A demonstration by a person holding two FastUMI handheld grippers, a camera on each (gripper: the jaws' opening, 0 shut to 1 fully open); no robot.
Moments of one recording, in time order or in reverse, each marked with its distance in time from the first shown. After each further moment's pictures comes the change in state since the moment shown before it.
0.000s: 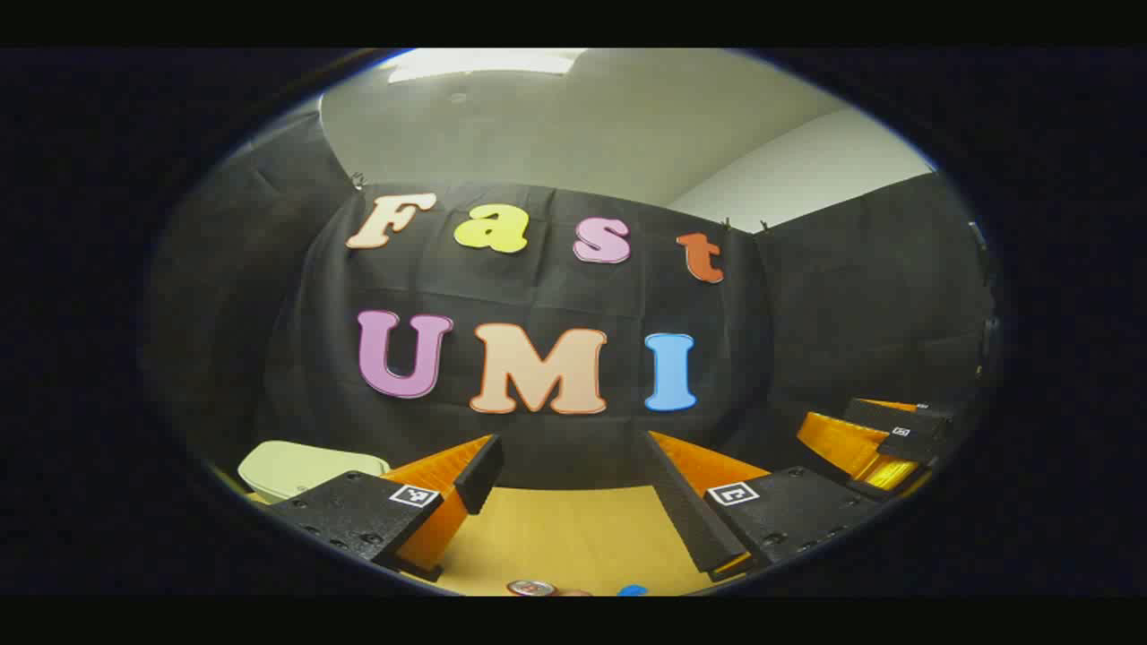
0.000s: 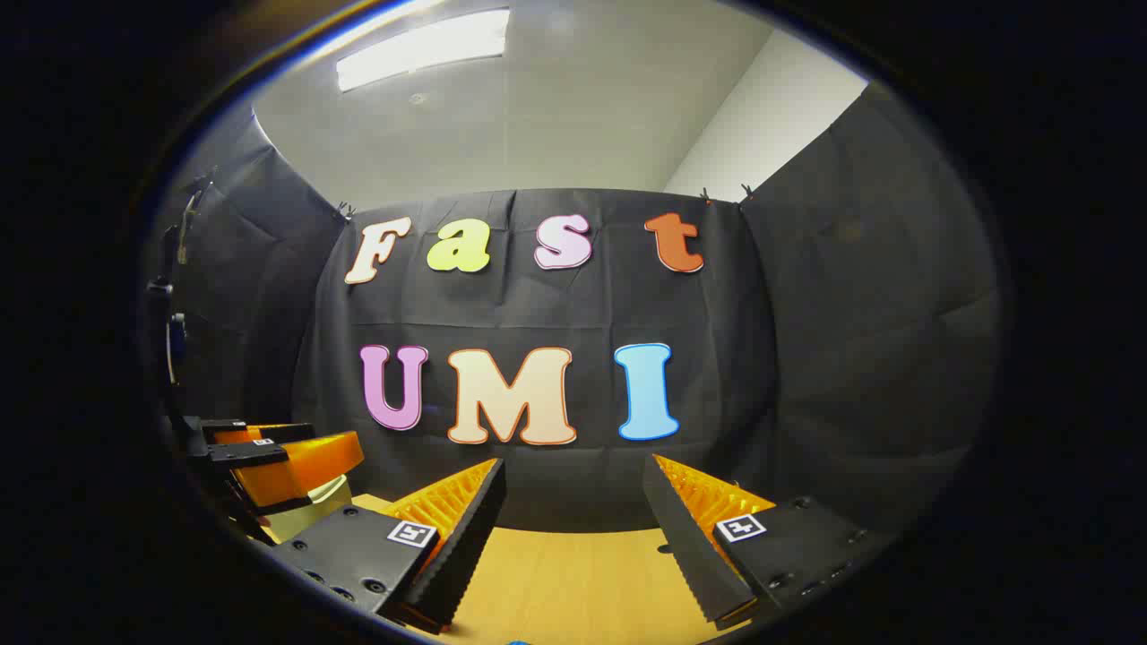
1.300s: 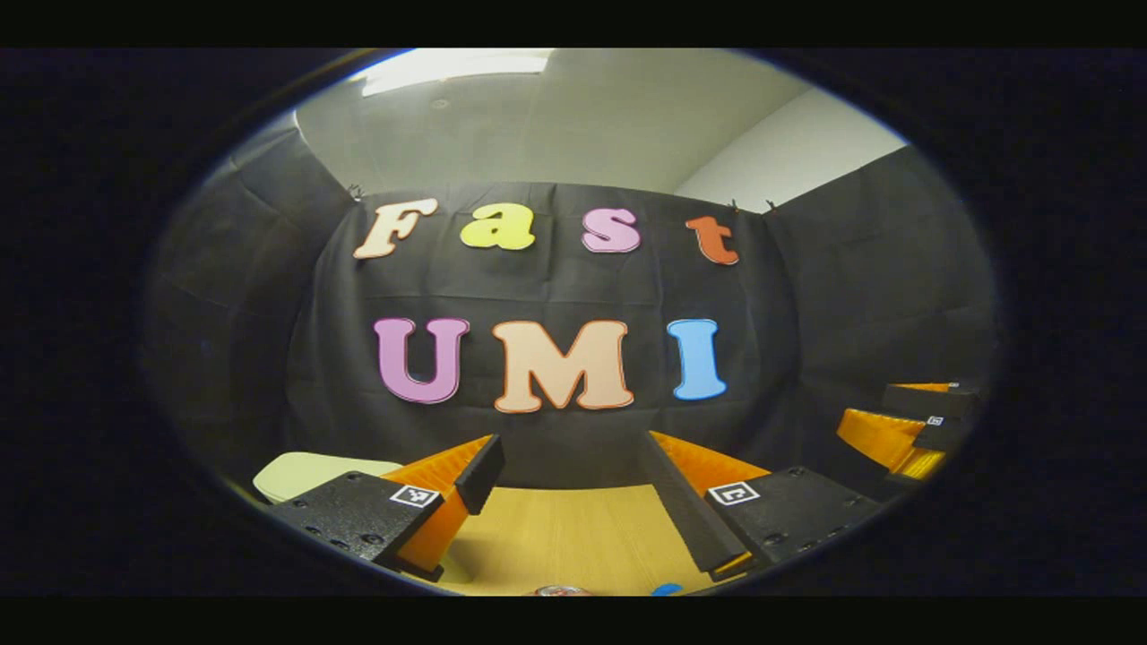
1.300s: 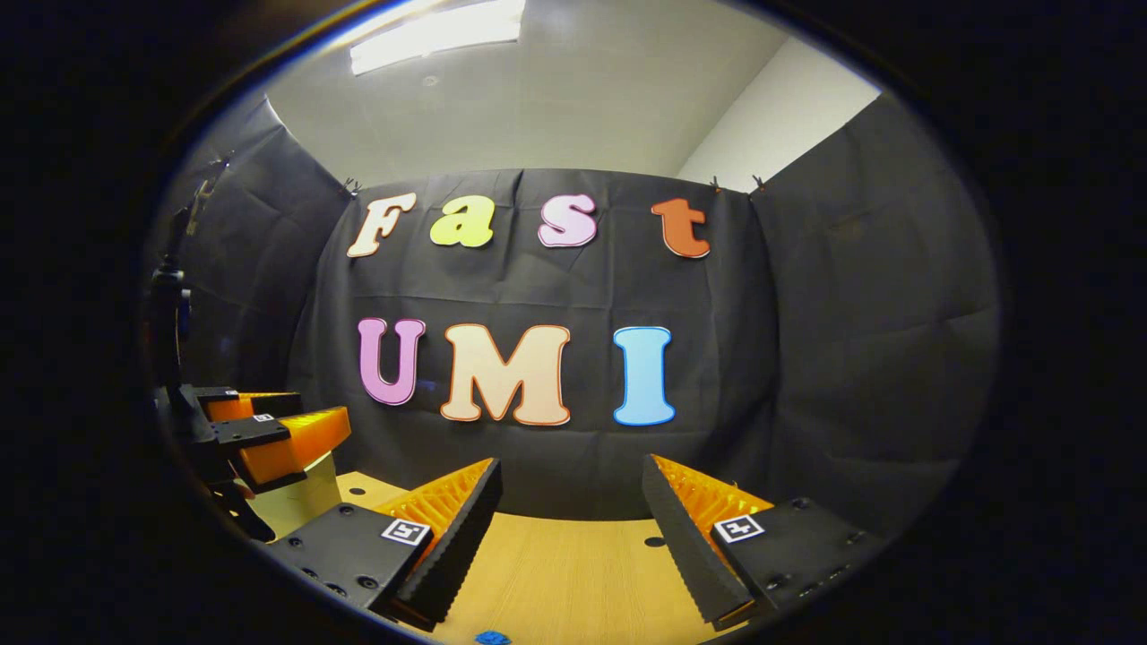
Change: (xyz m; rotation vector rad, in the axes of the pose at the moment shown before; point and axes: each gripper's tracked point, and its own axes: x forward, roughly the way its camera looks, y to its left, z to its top) left arm 0.019 0.000 -0.020 0.067 0.019 0.047; right arm -0.002 -0.026 -0.018 -0.060 0.066 -0.028
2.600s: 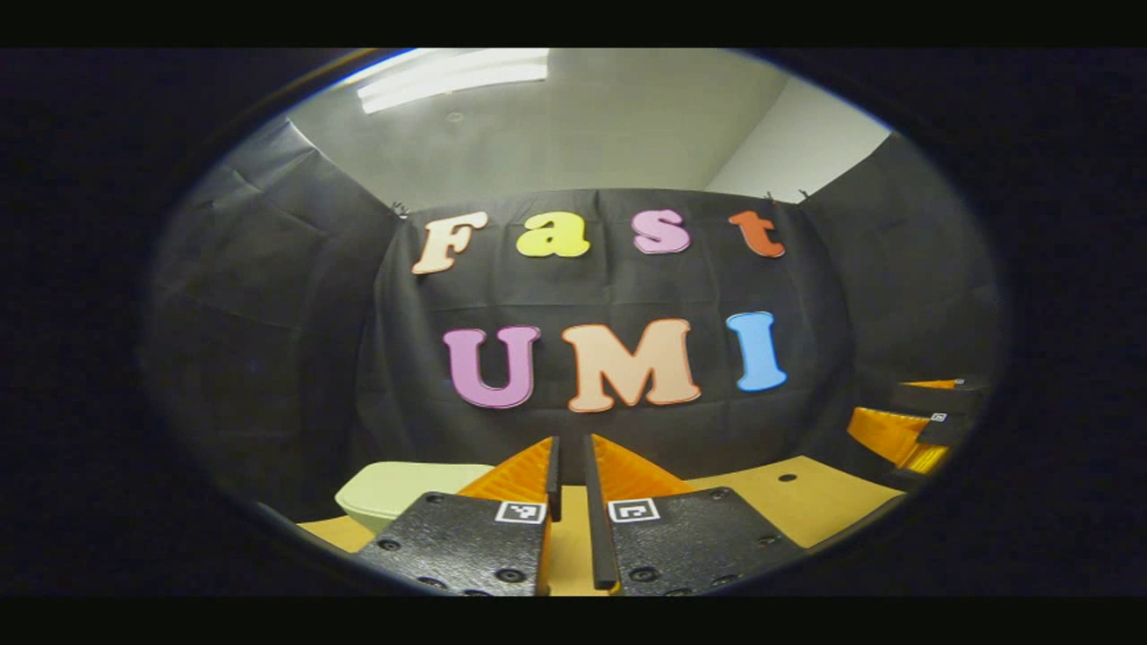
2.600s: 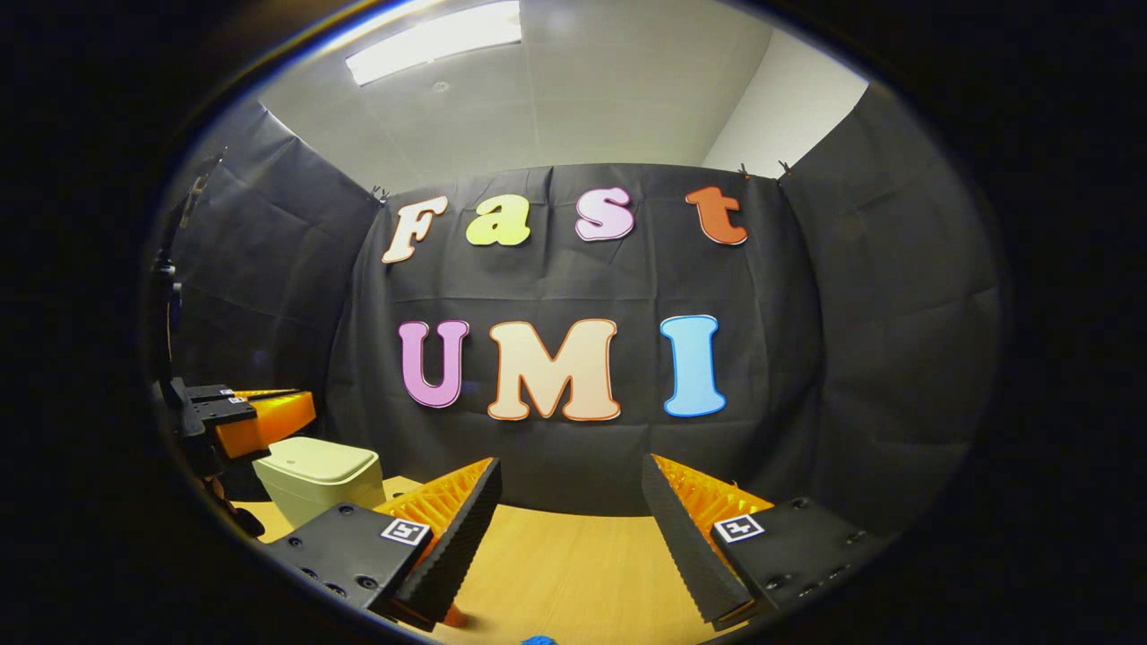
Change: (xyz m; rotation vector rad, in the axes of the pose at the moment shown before) left arm -0.047 0.095 0.001 0.076 0.008 0.215; right arm 0.009 0.073 -0.012 0.030 0.012 0.140
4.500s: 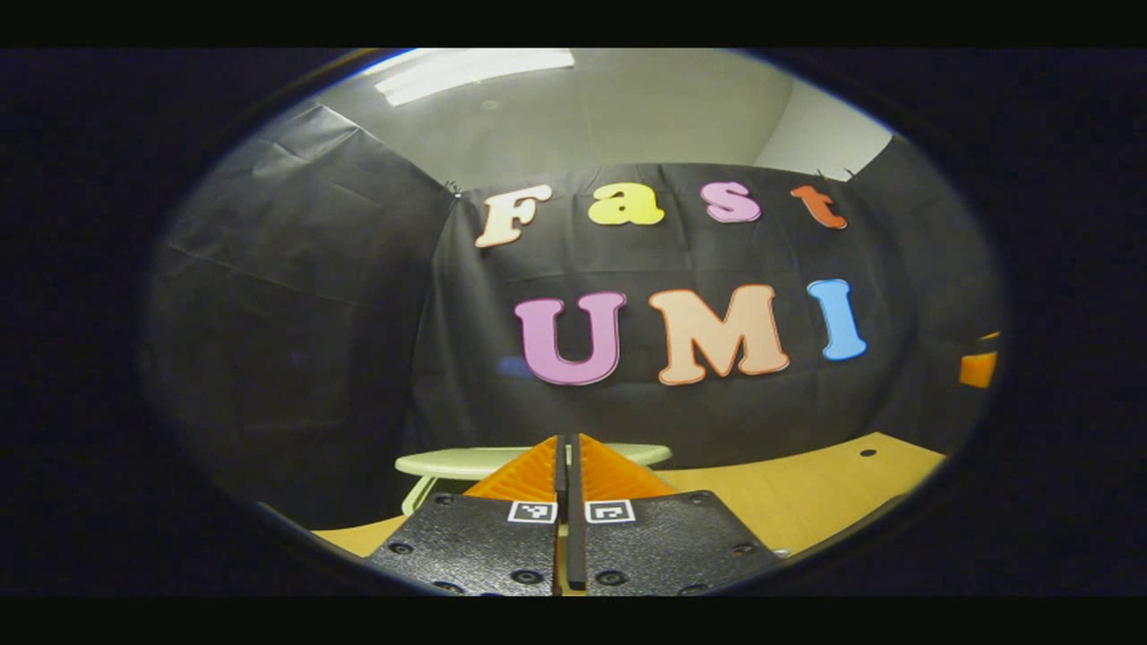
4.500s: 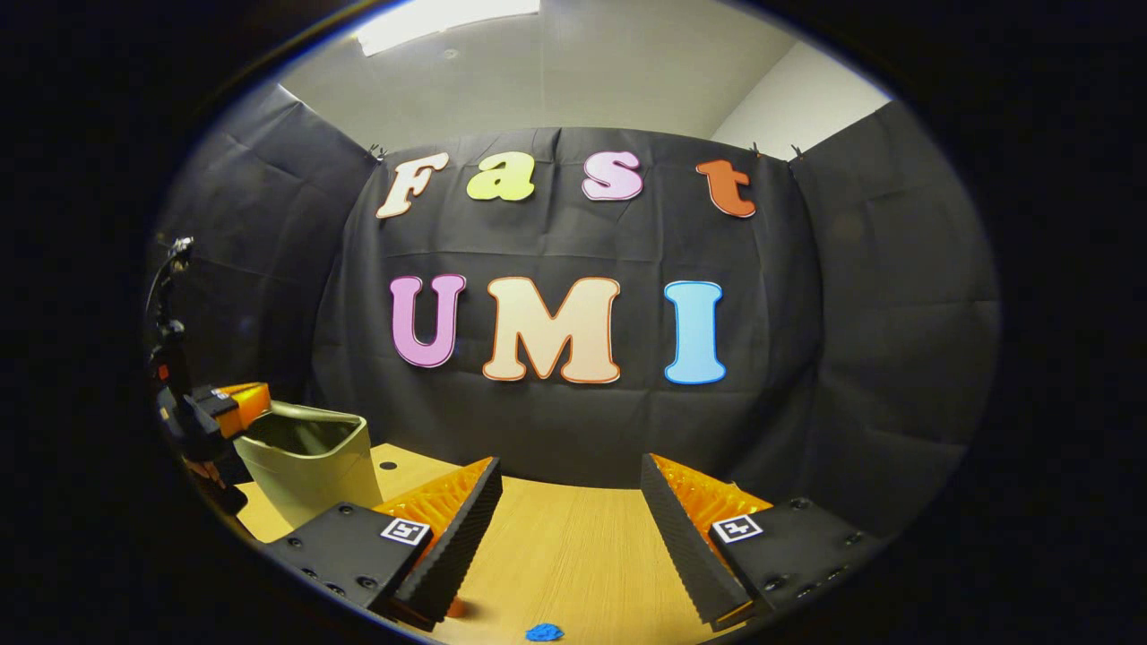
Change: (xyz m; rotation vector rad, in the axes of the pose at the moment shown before) left arm 0.032 0.106 -0.056 0.026 0.018 0.109; right arm 0.014 0.010 -0.035 -0.041 0.121 -0.048
